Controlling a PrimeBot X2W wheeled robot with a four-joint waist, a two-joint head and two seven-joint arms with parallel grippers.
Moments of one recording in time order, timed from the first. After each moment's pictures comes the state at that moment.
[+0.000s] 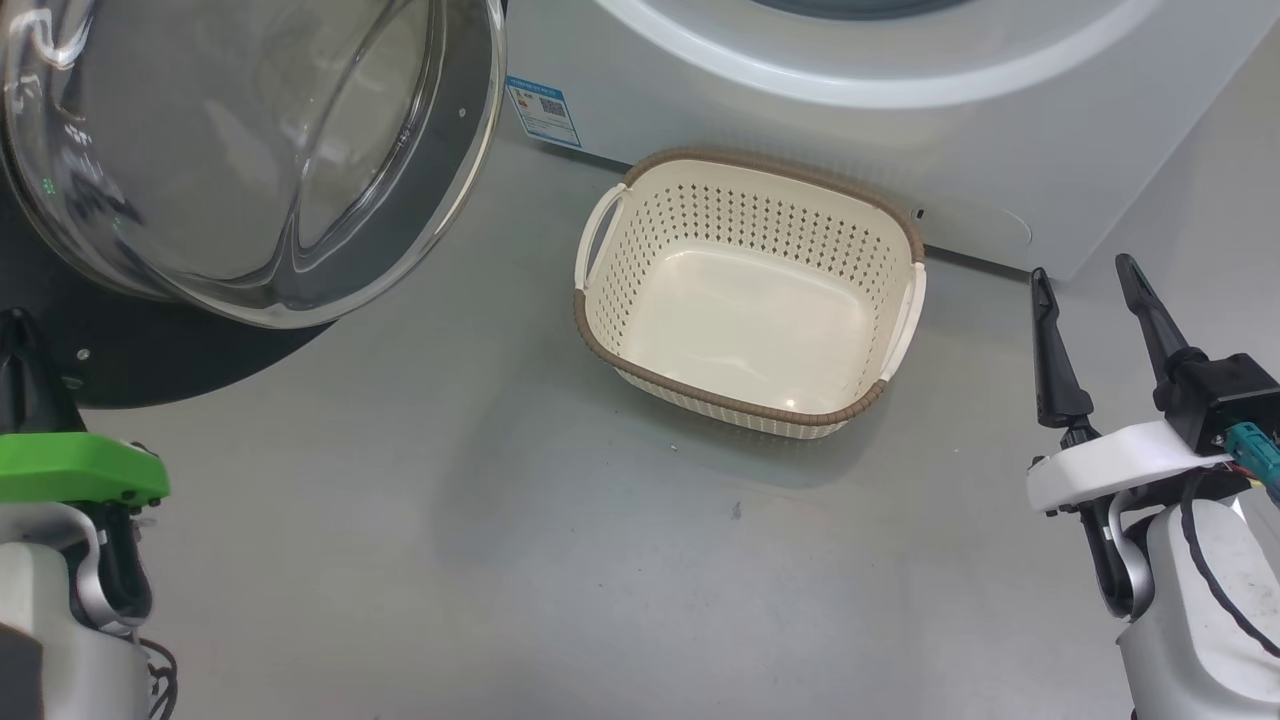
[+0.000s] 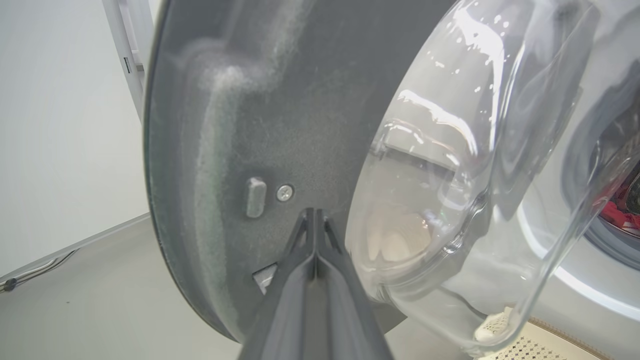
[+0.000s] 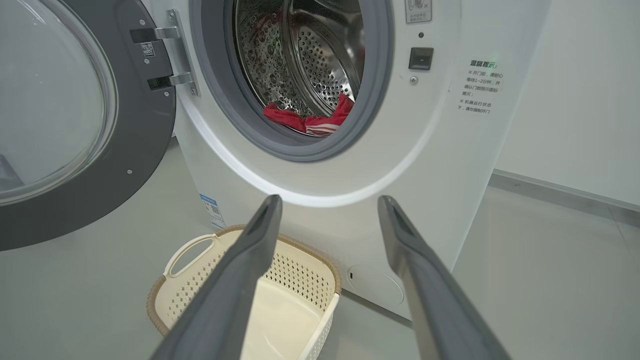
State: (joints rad) left arm -0.42 0.17 0.13 0.50 -0.52 0.05 -0.25; right arm -0.26 -0.12 0.01 0.26 0.12 0.09 -0.26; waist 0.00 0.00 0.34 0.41
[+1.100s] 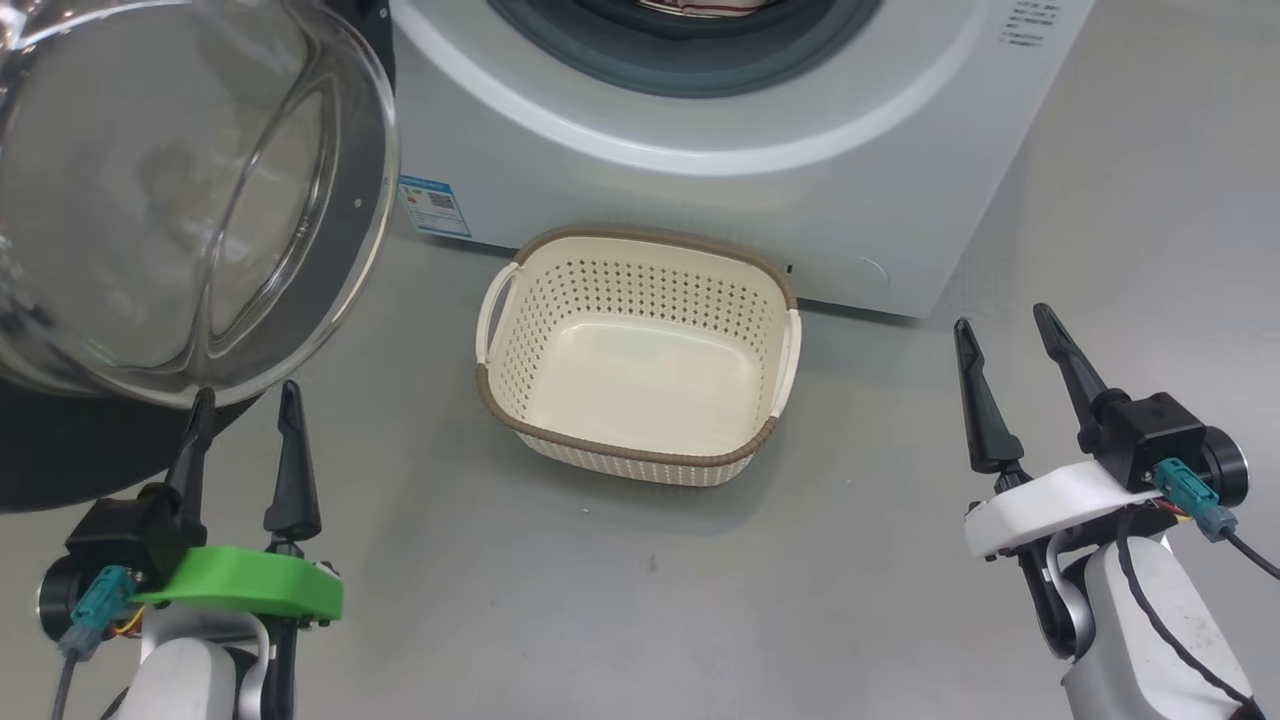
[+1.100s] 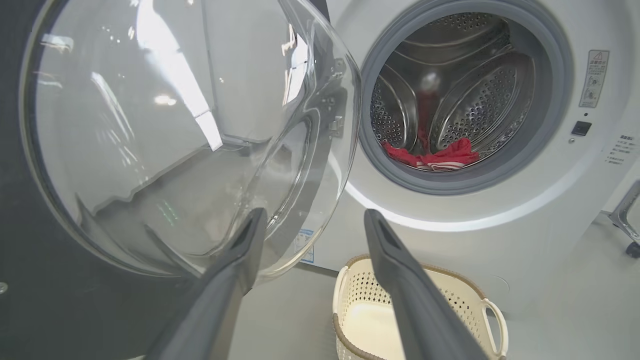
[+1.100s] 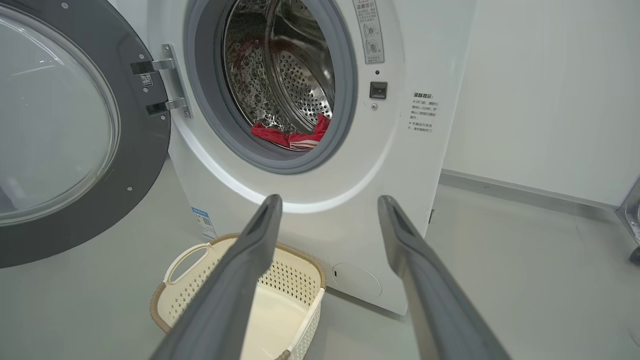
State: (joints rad) left arm -0.16 0.08 -0.04 0.23 -0.37 -0.02 -0.25; right arm -0.22 -0.06 0.07 0.28 0.14 0.10 -0.26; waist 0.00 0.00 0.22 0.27
